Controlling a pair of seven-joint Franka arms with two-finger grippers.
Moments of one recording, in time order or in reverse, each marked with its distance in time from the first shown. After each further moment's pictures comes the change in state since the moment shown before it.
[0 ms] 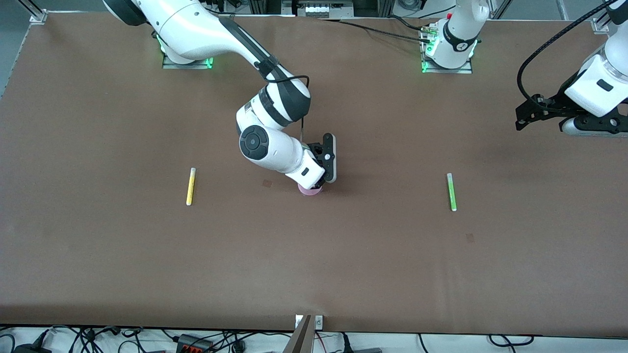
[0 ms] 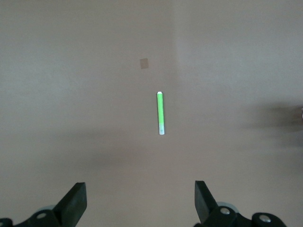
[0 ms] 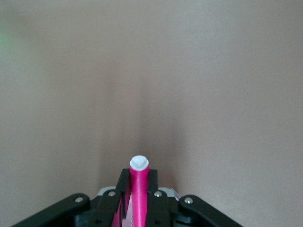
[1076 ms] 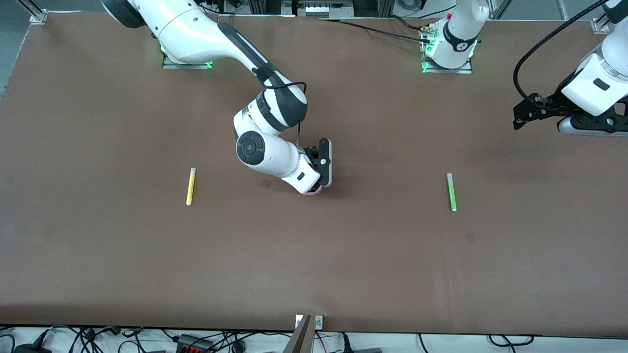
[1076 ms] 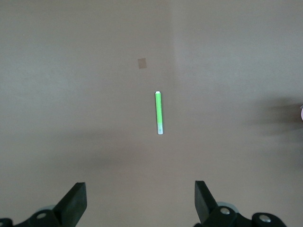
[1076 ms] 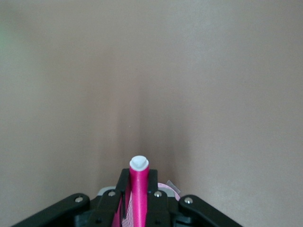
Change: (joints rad) left arm -0.007 0.000 0.000 0.003 0.000 -0.004 0.000; right arm -0.014 0.011 0.000 -0.008 0.000 0.009 0.000
